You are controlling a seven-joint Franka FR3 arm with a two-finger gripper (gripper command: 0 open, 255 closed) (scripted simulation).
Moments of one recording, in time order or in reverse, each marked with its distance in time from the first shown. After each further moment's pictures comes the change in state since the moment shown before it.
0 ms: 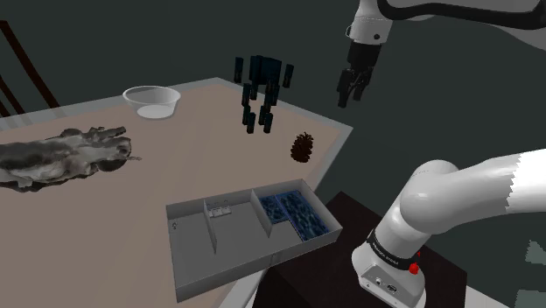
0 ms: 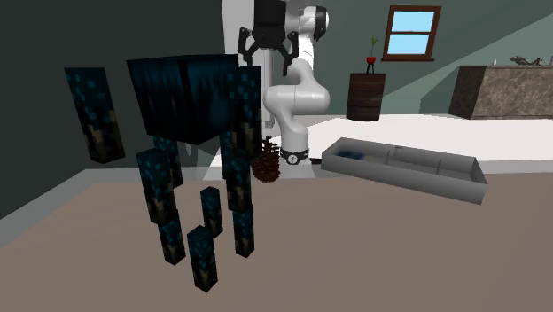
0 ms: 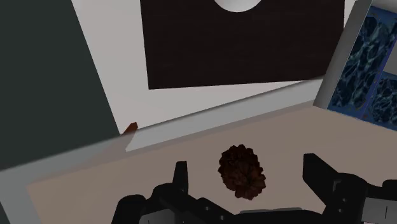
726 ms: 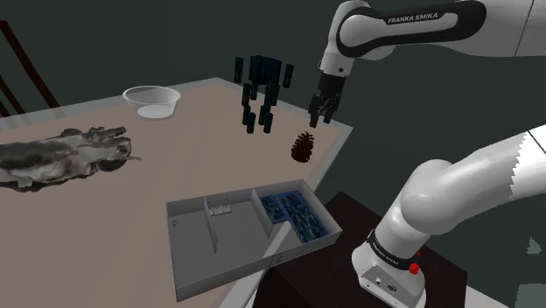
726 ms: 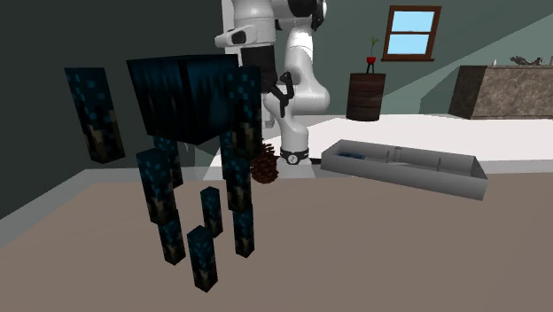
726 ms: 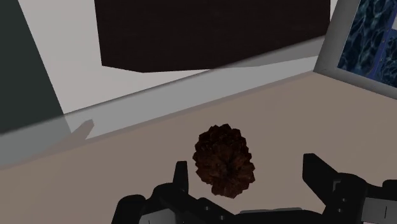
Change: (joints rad) arm 0.030 0.209 -0.100 -0.108 0.101 0.297 -0.060
